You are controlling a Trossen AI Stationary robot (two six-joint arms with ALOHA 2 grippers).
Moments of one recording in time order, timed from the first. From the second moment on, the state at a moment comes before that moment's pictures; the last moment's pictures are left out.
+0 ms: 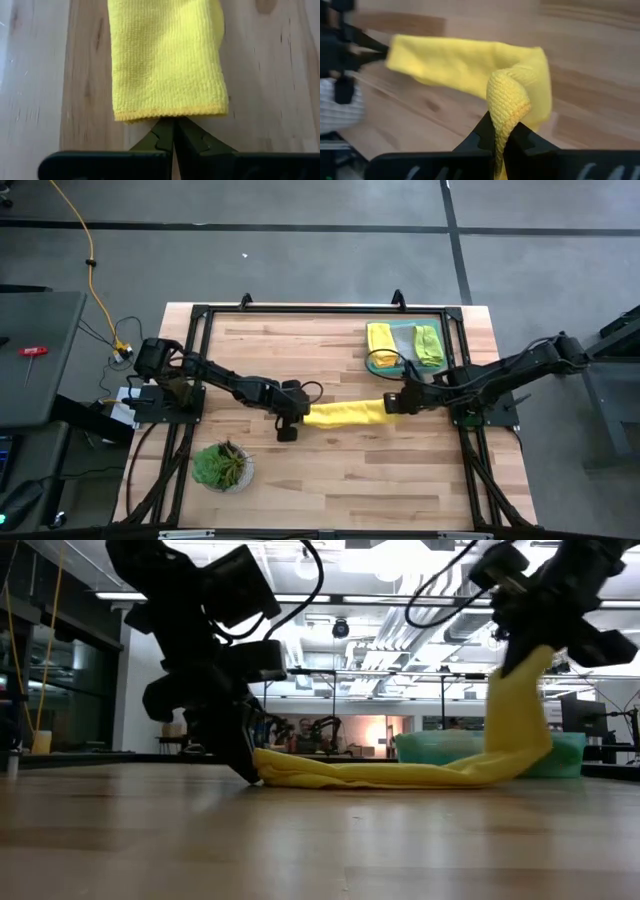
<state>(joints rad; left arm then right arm) 0.03 1.75 0.83 -0.12 -0.03 -0.06 0.24 1.08 0.72 -0.64 0.18 1.57</state>
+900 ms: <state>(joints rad) 0.03 1.75 0.83 -0.08 -0.04 -0.05 0.13 1.54 0.72 0.25 0.27 1.50</state>
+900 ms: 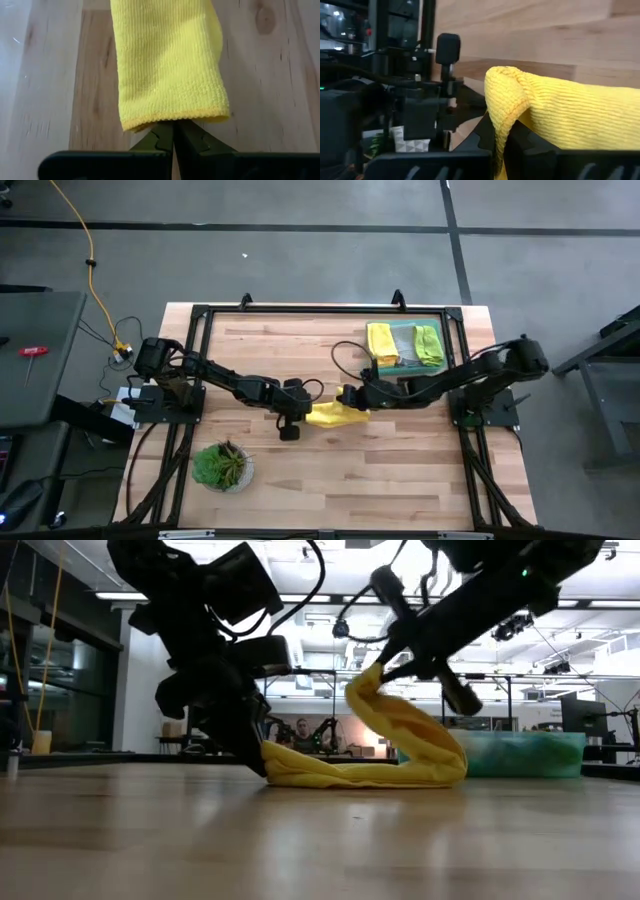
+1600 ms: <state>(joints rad) 0.03 1.75 0.83 -0.06 -0.05 -0.07 0.09 1.89 1.01 0.27 0.14 1.41</state>
